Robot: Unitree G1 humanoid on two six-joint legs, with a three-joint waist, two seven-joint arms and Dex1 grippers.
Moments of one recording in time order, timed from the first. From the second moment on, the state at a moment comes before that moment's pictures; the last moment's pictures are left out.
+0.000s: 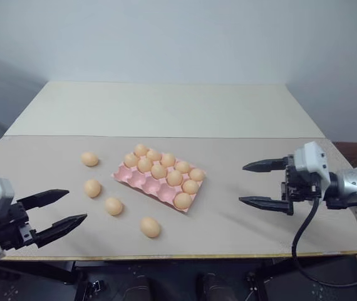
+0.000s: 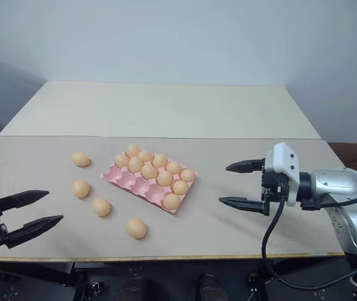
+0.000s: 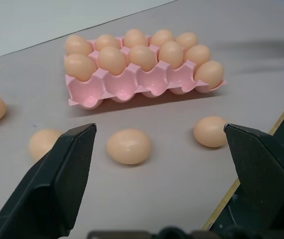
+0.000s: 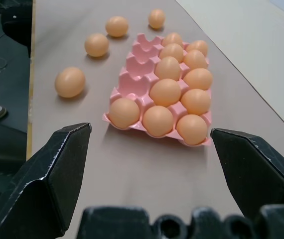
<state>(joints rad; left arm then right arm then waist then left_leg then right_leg) 0.39 0.90 0.86 -0.56 -0.87 0.72 -1.04 -0.28 -0.90 -0.17 -0.35 0.61 0.44 1.20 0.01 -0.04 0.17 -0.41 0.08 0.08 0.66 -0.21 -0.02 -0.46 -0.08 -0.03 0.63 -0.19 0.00</state>
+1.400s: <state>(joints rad) -0.36 0.85 -0.28 -0.18 -0.23 0.21 -1.36 -0.18 -0.90 -0.20 -0.43 0.61 0.43 1.15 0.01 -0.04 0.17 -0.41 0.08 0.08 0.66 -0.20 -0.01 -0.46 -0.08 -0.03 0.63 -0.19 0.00</state>
